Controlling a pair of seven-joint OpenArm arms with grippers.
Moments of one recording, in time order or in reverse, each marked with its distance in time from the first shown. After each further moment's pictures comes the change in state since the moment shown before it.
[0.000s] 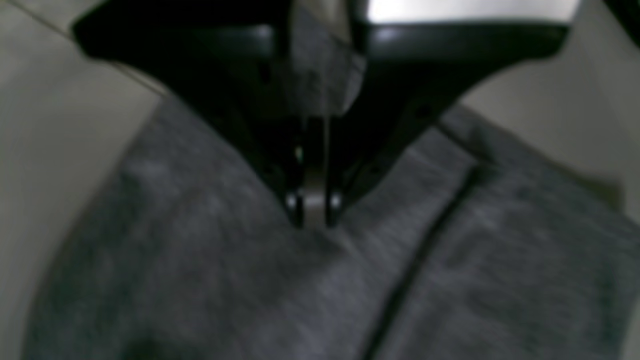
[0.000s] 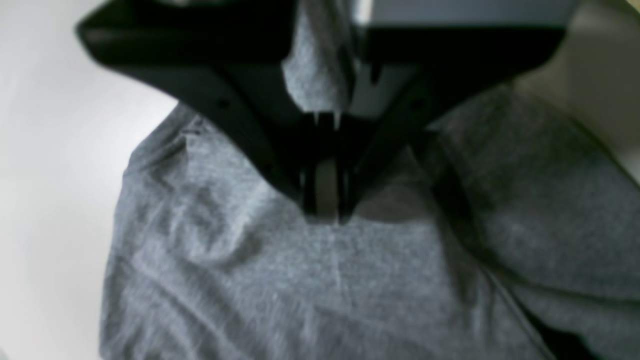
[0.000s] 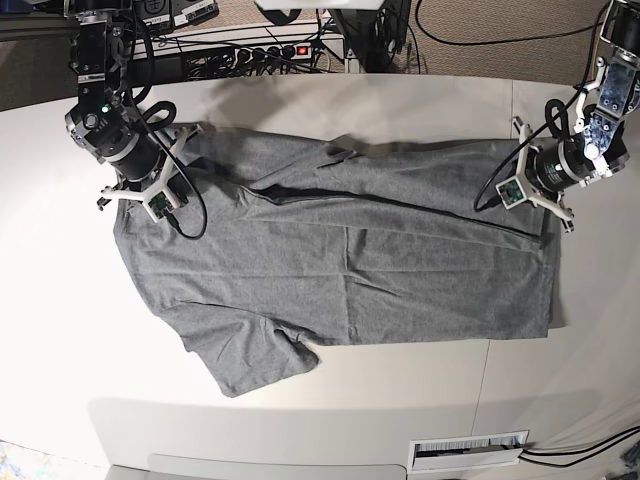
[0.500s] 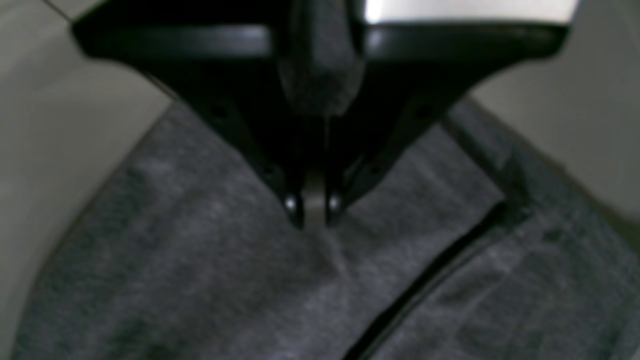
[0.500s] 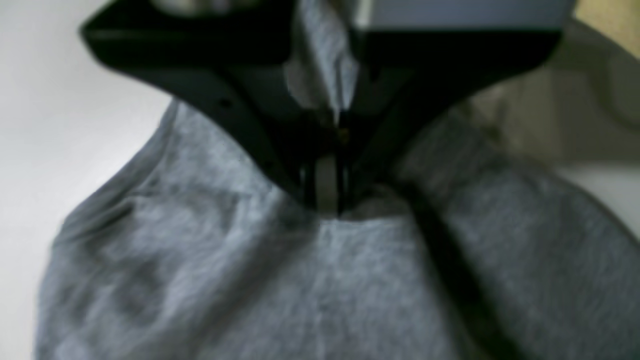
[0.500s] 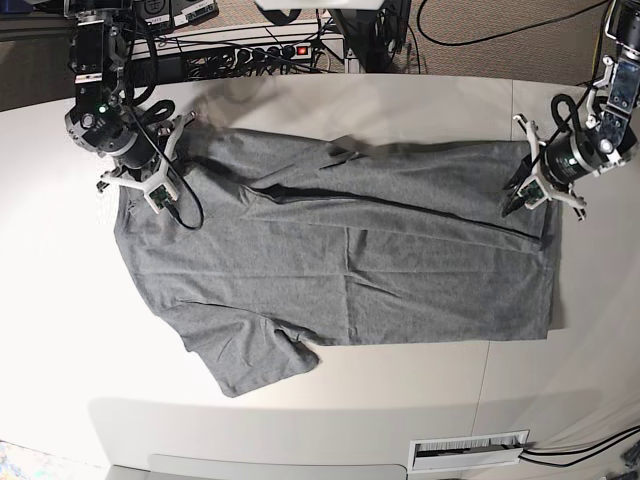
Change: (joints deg) left arm 3.2 -0.5 -1.2 -6.7 -6.1 0.7 -8.0; right arm -0.1 0.0 0.0 0.0 6.6 0.4 -15.9
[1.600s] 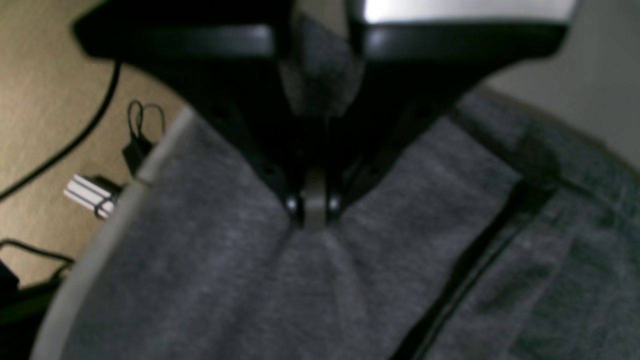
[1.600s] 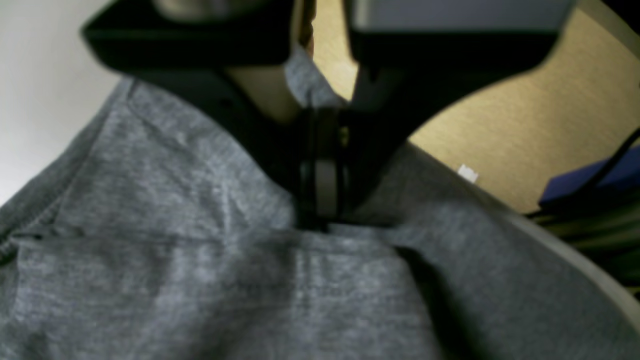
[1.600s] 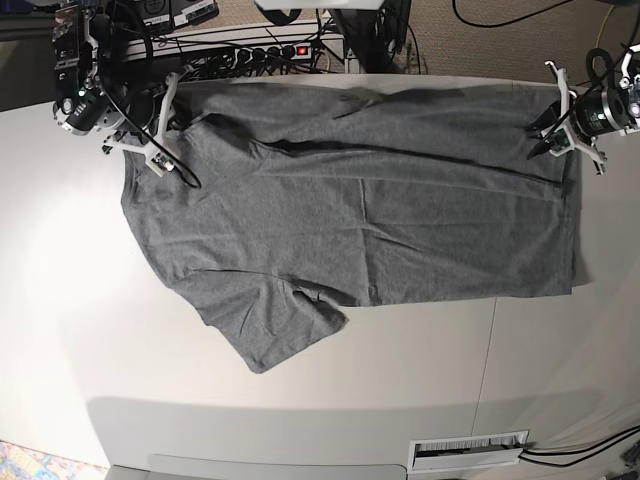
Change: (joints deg) left arm 14.2 -12.1 -0.6 3.3 -2.8 -2.6 -6.3; right arm -6.8 5.5 0.3 3.1 18.4 1.7 -17.2
